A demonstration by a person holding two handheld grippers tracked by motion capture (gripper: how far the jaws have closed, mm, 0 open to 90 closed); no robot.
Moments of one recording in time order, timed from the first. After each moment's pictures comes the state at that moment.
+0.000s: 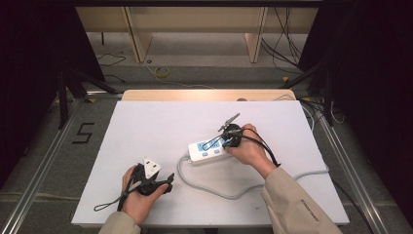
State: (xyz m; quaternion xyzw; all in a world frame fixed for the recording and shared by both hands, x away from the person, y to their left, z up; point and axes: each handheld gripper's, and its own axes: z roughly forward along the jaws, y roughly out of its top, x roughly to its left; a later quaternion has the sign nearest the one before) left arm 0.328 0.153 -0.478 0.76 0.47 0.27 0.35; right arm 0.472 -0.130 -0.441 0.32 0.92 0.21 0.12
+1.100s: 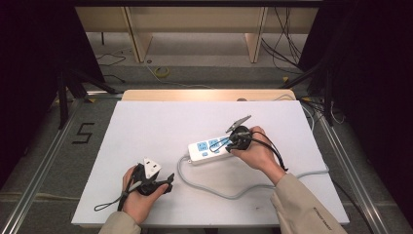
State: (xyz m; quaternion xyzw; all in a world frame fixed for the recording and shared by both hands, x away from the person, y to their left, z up) left arm 0.328 0.152 -0.478 0.77 0.47 0.26 0.35; right arm 0.454 -0.152 -0.432 0.32 0.91 0.25 0.11
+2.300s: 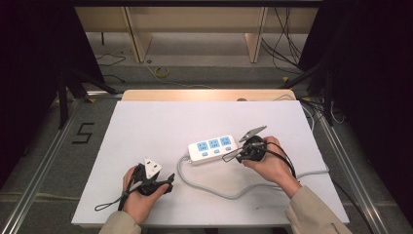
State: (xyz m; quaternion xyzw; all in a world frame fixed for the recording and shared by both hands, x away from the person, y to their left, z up) left arm 0.329 0.151 -0.479 0.77 0.47 0.26 0.35; right arm 0.423 -0.188 -0.439 0.34 0.90 0.26 0.11
